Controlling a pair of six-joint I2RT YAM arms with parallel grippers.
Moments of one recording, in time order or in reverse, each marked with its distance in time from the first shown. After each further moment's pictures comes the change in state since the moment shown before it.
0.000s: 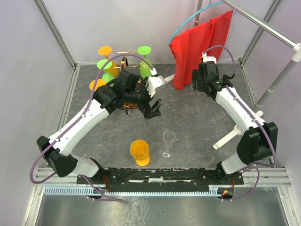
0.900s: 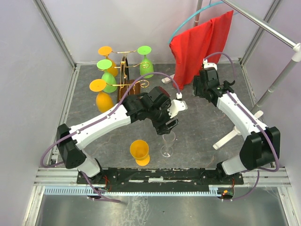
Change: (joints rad) left arm -0.288 0.143 -0.025 -0.073 -0.178 -0.046; right arm -0.002 -0.071 -0.125 0.018 -0.025 0.032
